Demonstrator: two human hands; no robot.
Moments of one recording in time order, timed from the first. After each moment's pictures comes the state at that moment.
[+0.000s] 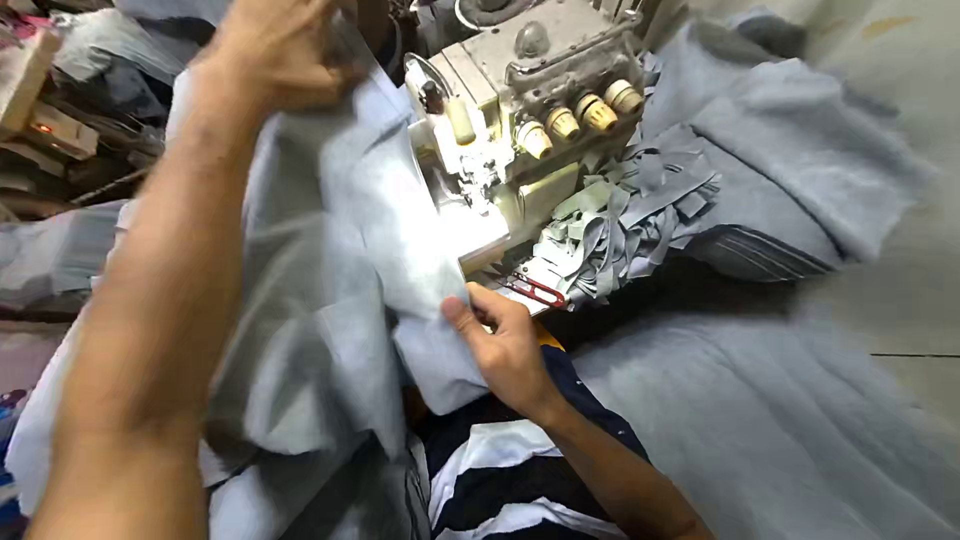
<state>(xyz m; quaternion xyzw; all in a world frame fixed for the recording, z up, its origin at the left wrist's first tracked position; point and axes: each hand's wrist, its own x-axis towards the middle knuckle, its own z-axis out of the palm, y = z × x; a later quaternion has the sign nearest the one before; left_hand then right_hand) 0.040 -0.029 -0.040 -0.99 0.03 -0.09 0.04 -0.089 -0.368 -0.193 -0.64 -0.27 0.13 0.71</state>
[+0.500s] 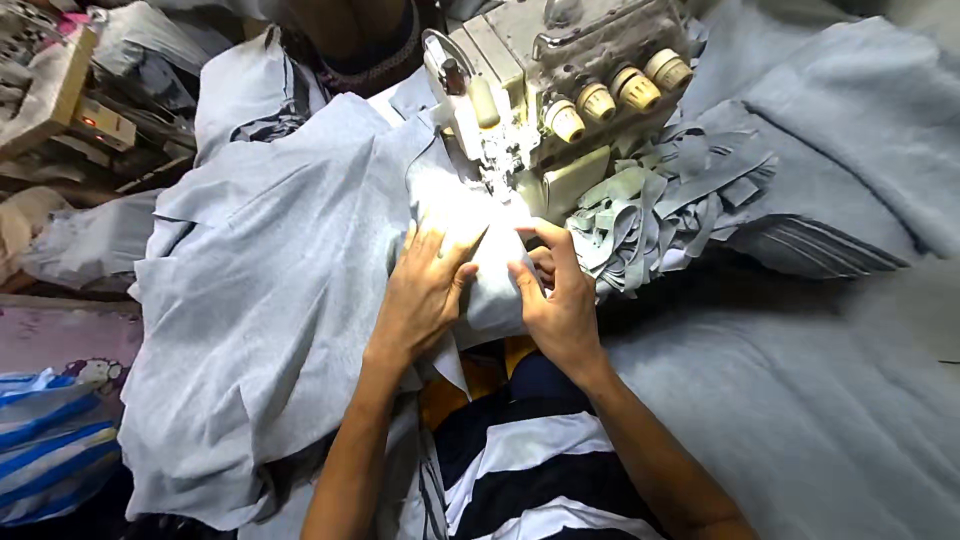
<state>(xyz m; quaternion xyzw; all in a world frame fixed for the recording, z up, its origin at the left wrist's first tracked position) -0.121 -0.199 -0.194 -0.98 0.01 -0.14 -0.12 -0.050 -0.381 -0.221 -0.78 -0.27 -0.06 0.56</state>
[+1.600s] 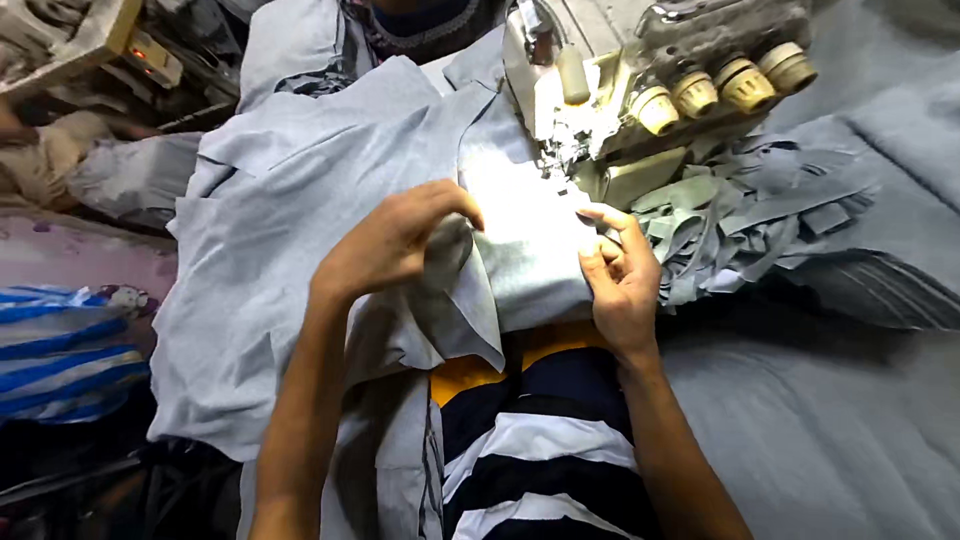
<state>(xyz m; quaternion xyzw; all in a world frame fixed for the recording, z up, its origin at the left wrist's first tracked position) -0.126 -0.130 -0.131 -0.94 0.18 -0.09 -0.26 -0.020 -0.392 -0.234 -0.68 -0.30 0.05 0.67</state>
